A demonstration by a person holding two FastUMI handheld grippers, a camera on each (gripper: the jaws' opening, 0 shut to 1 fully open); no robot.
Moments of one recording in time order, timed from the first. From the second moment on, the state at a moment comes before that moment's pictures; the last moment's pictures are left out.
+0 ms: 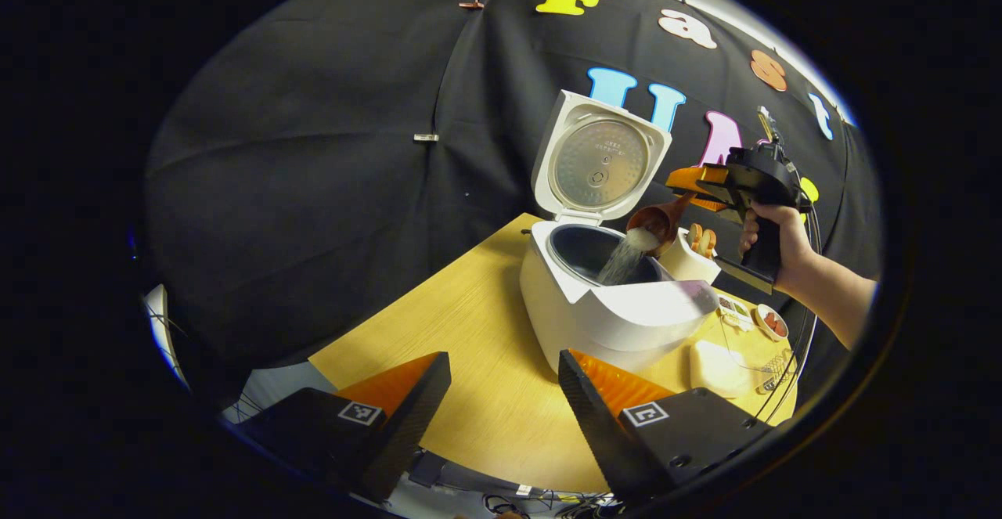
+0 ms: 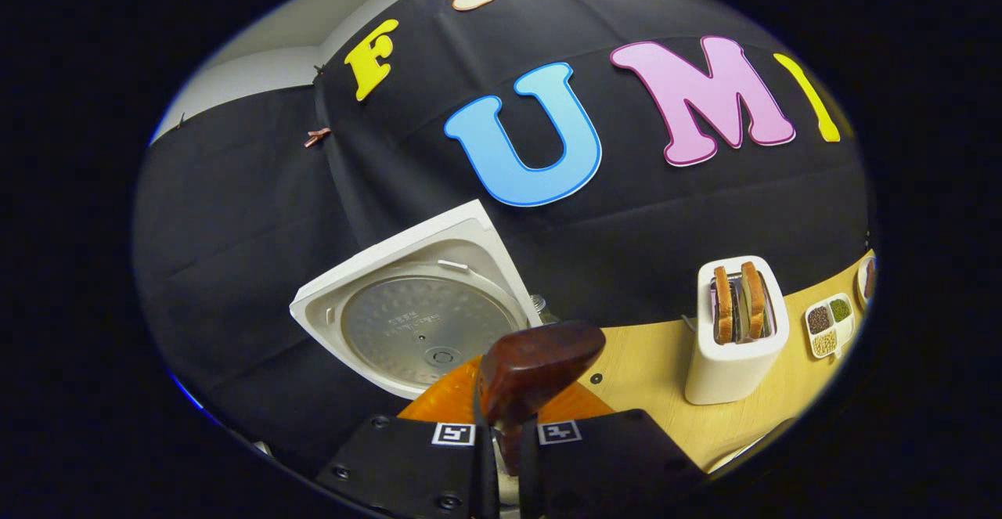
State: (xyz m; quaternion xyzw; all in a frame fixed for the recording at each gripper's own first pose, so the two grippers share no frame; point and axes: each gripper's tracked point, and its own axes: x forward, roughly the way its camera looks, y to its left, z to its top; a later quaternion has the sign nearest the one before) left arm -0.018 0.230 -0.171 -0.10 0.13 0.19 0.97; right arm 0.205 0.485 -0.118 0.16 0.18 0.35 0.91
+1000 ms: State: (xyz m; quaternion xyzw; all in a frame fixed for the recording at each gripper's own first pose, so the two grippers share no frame) left arm -0.016 0.203 -0.163 -0.06 0.12 0.18 0.97; right arm 0.142 0.527 -0.140 -0.02 0.12 0.50 0.86
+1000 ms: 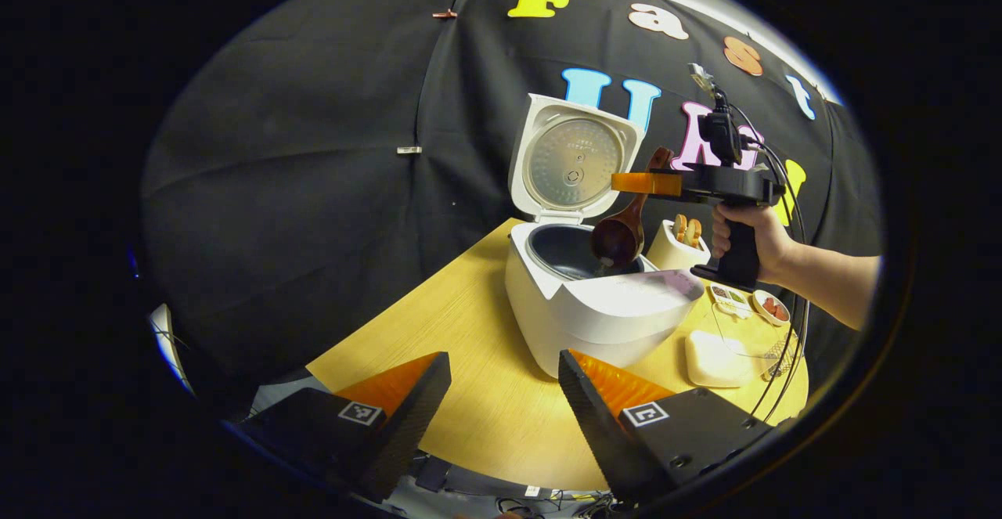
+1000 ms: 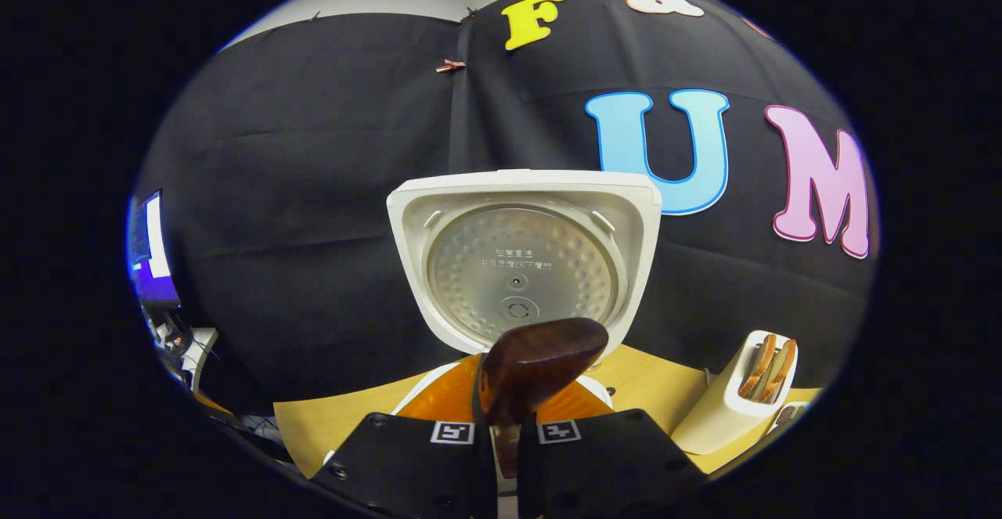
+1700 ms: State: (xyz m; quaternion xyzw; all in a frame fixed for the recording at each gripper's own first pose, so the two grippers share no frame) left arm -0.010 0.164 -0.154 -0.04 0.12 0.15 0.98; right arm 0.117 0.520 -0.132 -0.07 0.07 0.52 0.85
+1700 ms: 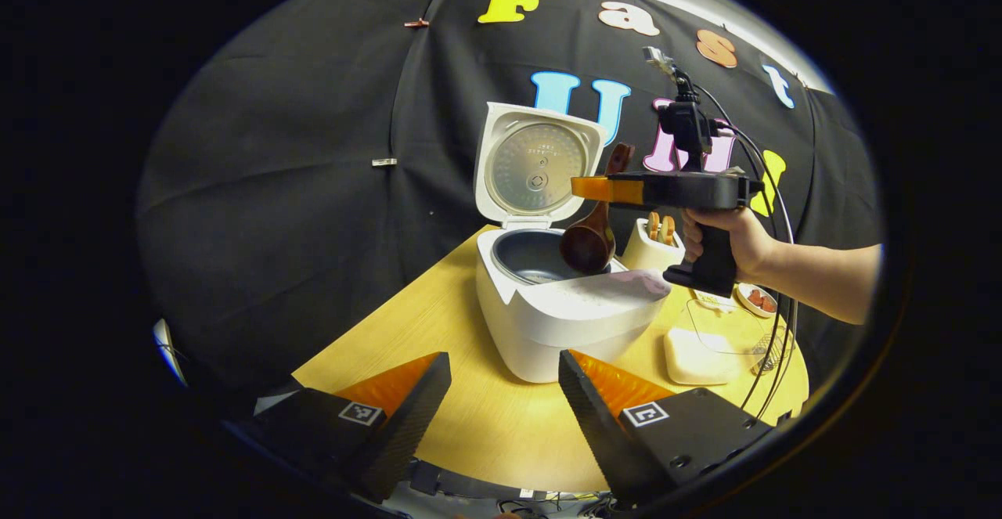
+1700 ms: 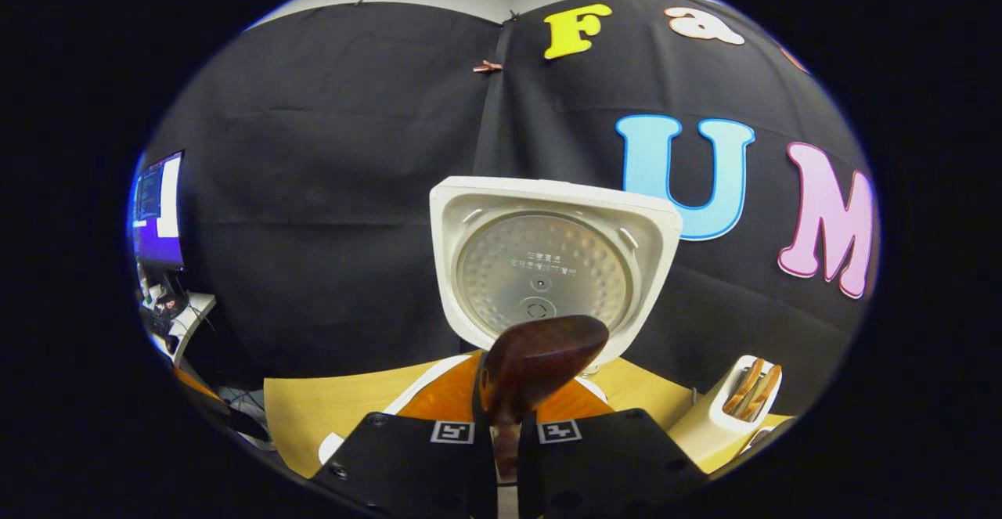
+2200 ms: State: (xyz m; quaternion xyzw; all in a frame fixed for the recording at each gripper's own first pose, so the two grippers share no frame) left arm -0.002 0.142 -0.138 -0.05 0.11 0.13 0.98; right arm 0.167 0.397 -0.038 0.05 0.03 0.41 0.91
